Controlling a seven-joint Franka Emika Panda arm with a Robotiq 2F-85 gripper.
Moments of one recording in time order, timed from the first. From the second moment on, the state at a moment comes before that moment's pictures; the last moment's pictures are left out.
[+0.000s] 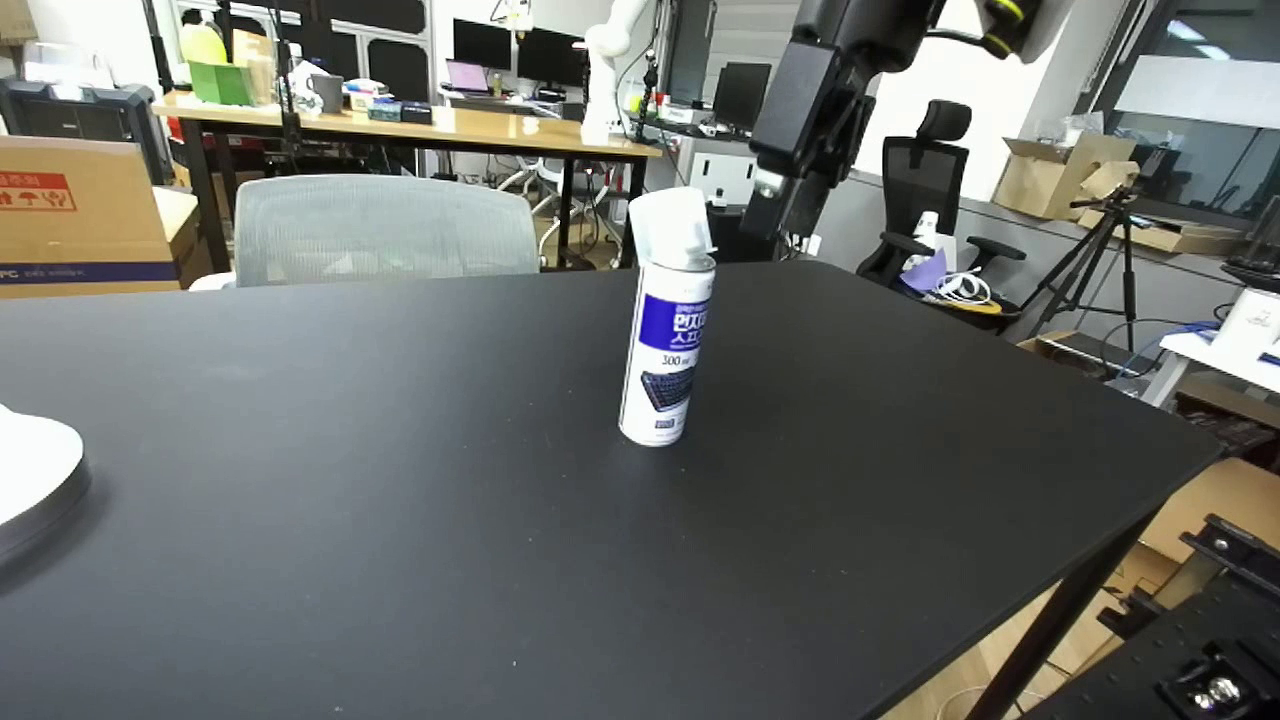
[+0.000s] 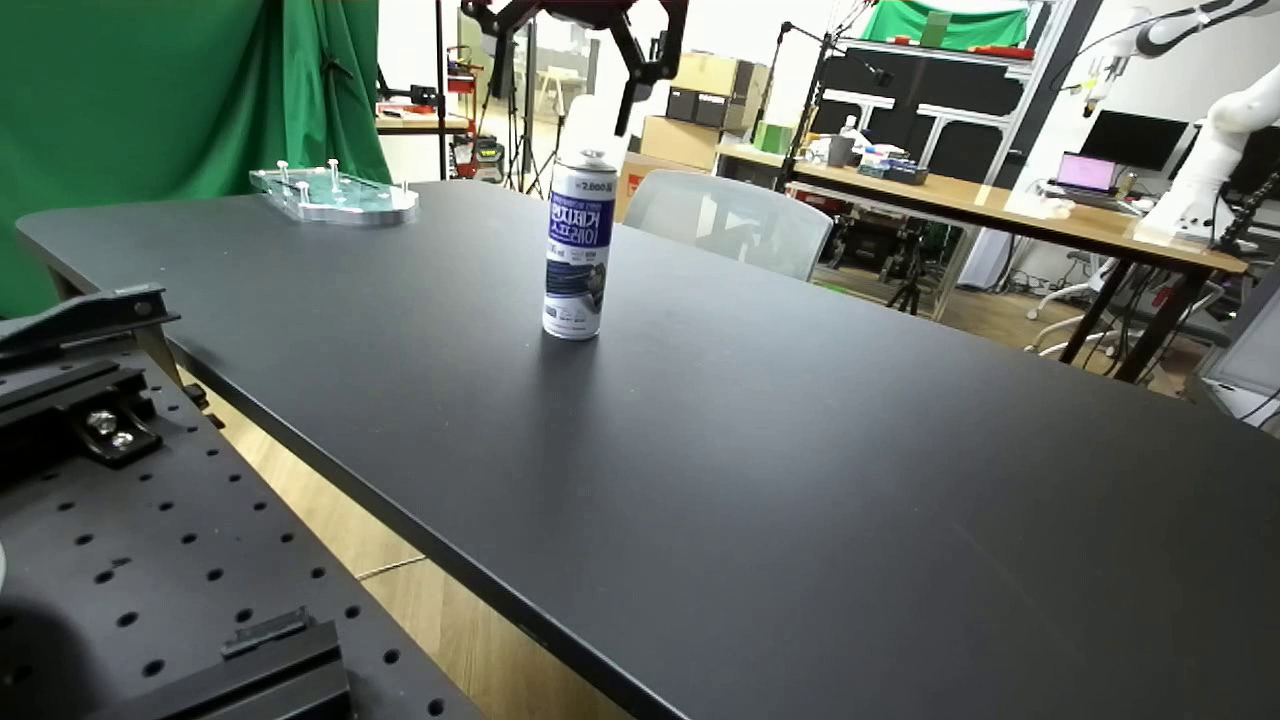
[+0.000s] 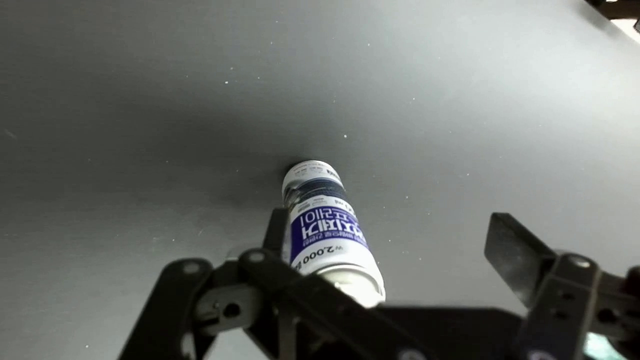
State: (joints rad) arm 0.16 -0.26 -0.12 -2.68 0.20 2.45 -0.68
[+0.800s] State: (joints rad) arm 0.16 -0.19 -0.10 -2.68 0.22 2.50 -0.69
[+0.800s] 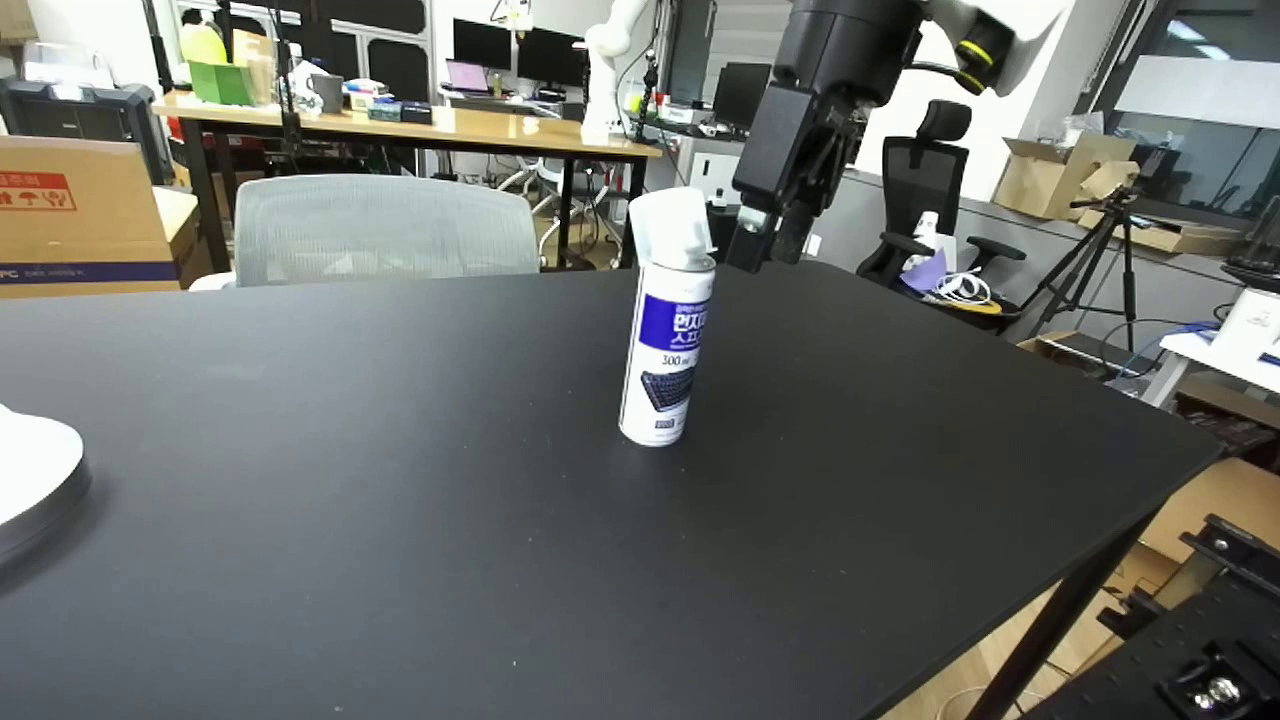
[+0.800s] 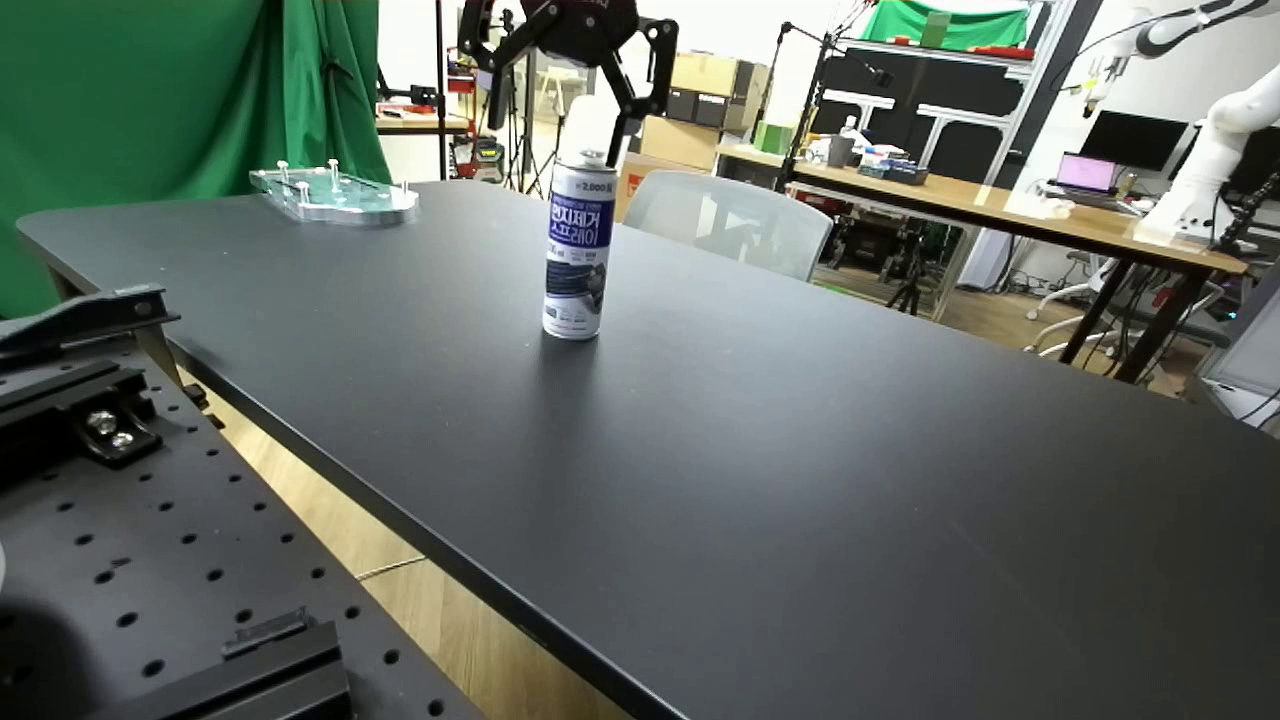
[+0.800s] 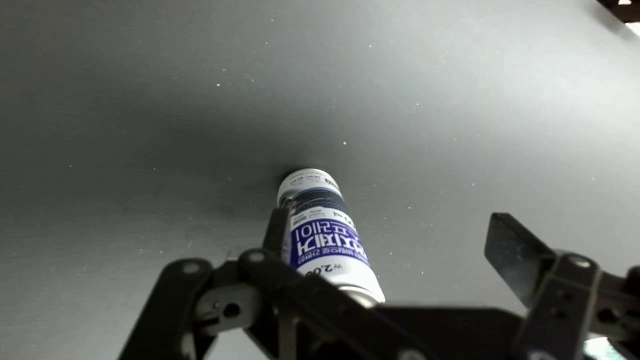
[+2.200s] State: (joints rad) arm 0.11 -0.09 -0.01 -2.54 0.04 2.61 -0.47
